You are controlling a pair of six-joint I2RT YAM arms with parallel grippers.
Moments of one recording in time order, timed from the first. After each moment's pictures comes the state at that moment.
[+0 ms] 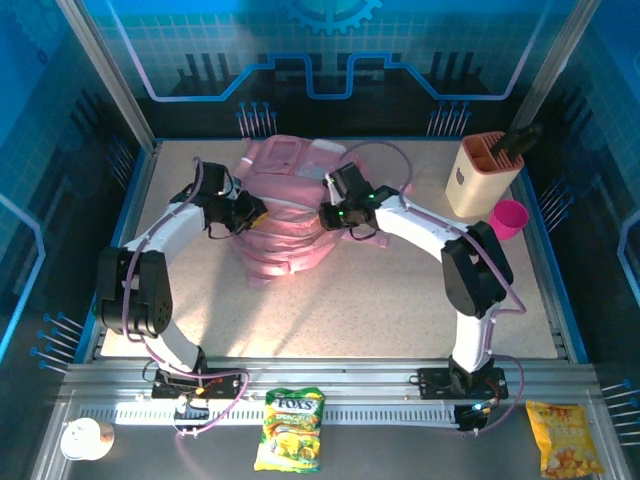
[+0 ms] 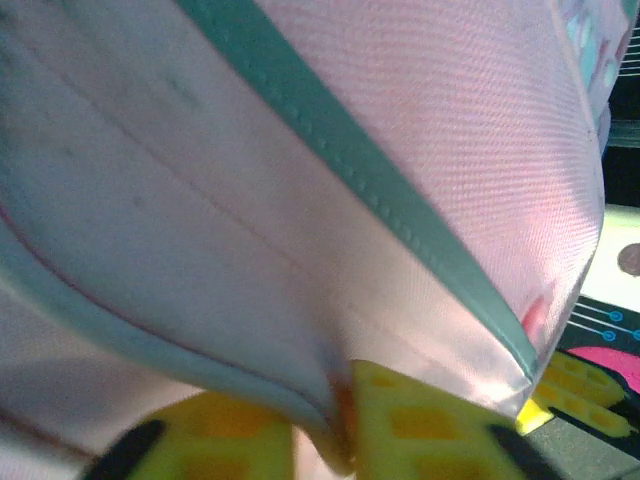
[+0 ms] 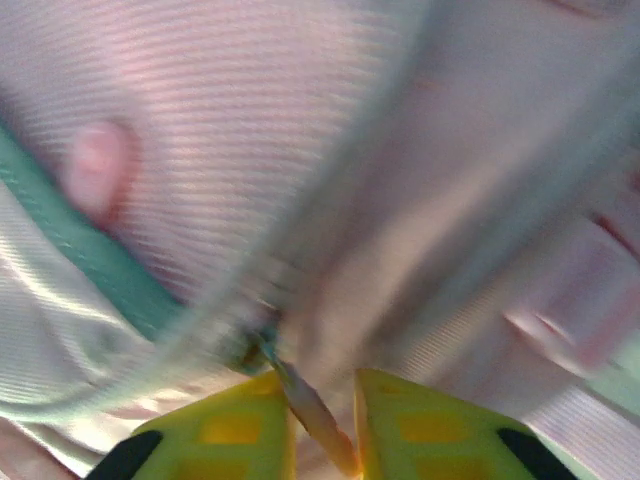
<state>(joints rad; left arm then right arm) -0.05 1.64 1.13 -0.46 0.54 -0.78 0.59 1.87 1.43 -0.49 -0.08 0.35</state>
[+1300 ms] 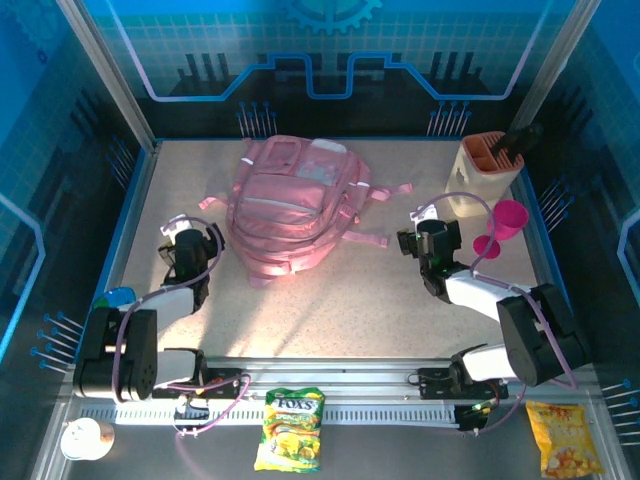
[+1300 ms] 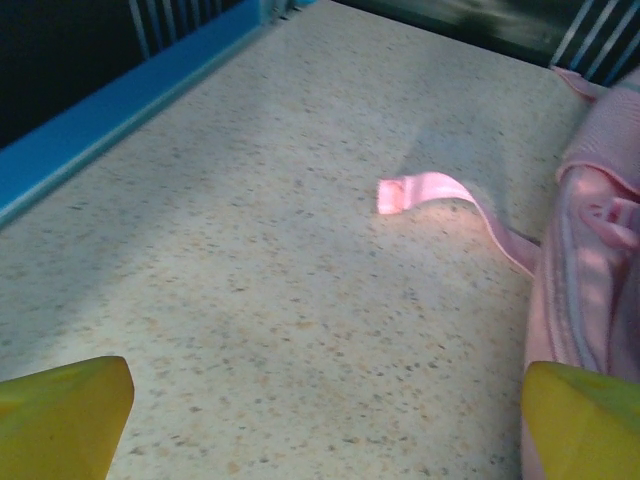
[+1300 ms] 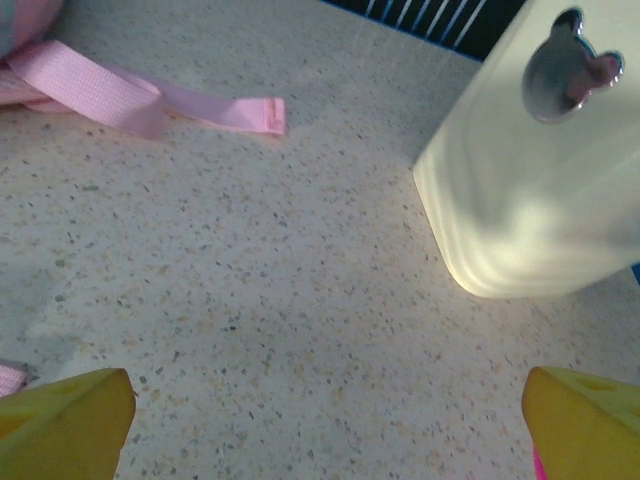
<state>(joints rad) 0.02 1.29 0.34 0.49 -0.38 -0.32 0.31 1.37 0.48 0.37 0.45 -0.13</state>
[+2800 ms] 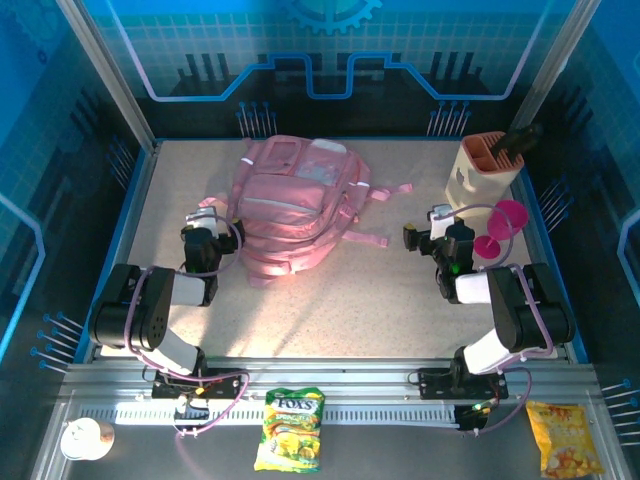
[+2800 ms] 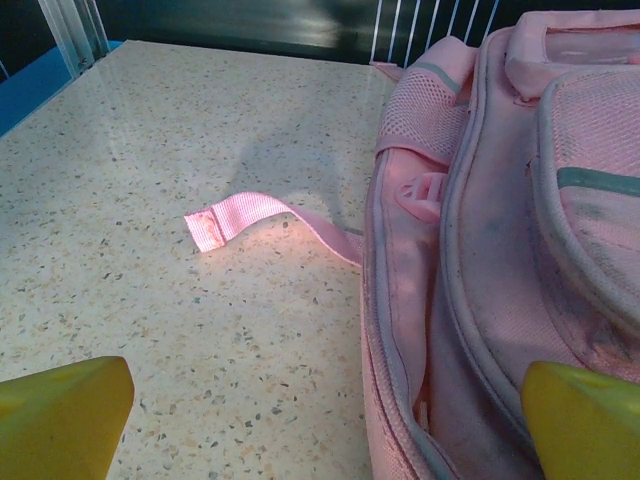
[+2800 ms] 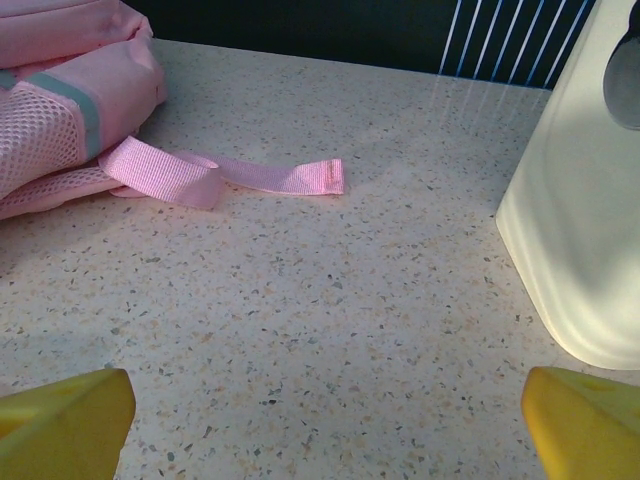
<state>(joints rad) -0.03 1.55 0.35 0.86 -0.18 -0.13 0.08 1.54 0.38 0.80 0.00 -0.08</state>
